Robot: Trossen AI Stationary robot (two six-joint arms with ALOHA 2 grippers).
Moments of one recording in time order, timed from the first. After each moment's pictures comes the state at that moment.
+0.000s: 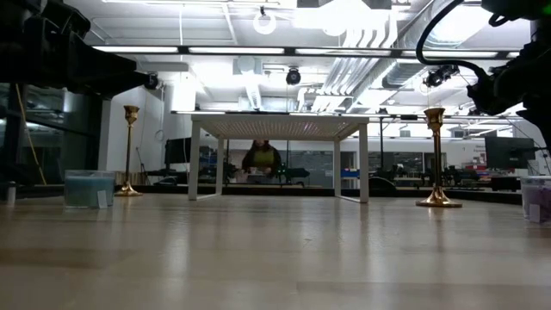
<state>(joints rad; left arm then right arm) -0.03 0.02 0.01 0.05 -0.19 0.07 0.47 1.31 0.70 -0.90 0.02 1.53</state>
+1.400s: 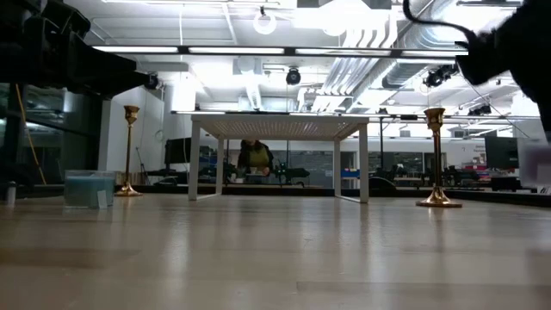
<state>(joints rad) -0.03 0.02 0.01 0.05 -0.19 0.07 0.47 1.31 0.85 -0.97 0.02 1.37</state>
